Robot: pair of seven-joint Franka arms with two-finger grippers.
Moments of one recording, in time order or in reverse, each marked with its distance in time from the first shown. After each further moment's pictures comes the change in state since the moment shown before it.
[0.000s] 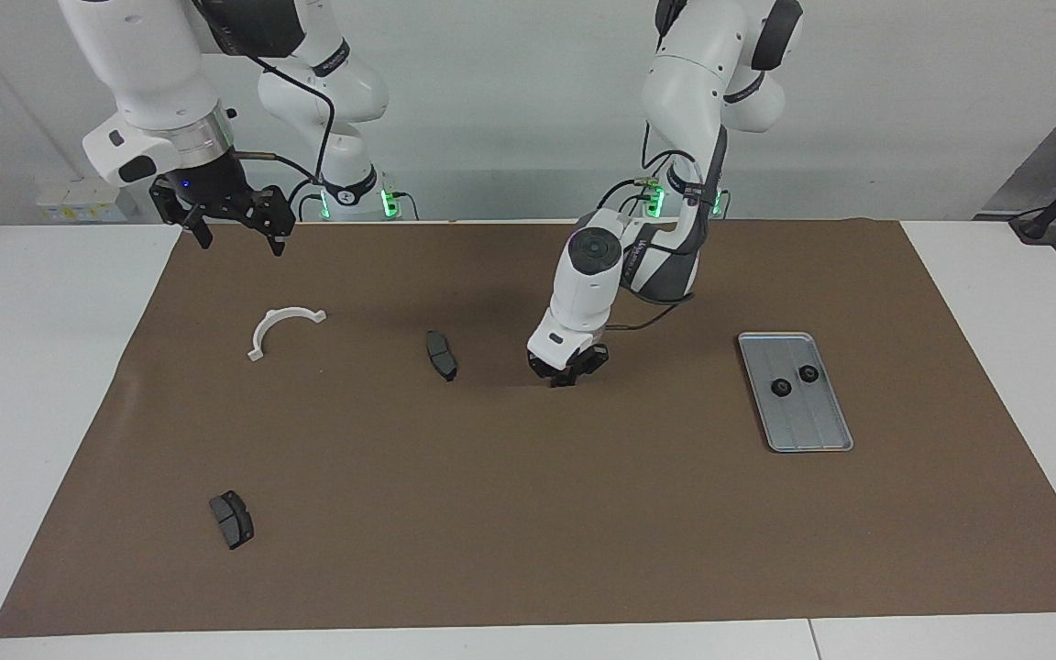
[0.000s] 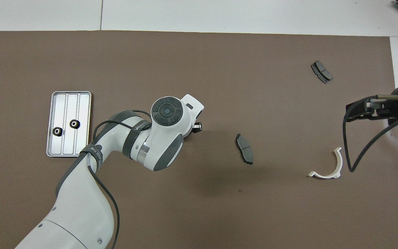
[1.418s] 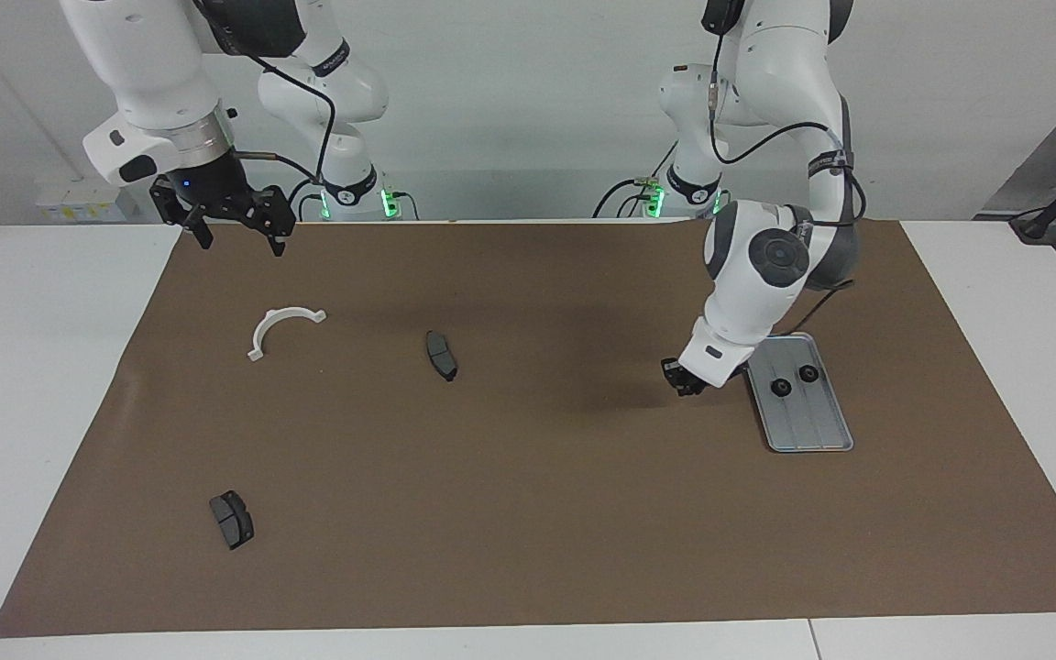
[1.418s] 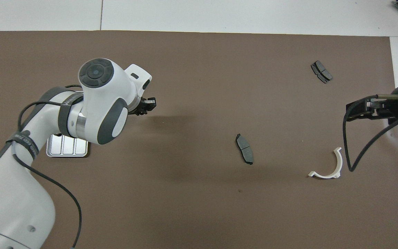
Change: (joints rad) left arm 0.337 -0.115 0.028 0.042 -0.001 -0.257 0.407; right arm 0.000 0.000 0.002 0.000 0.000 0.001 0.000
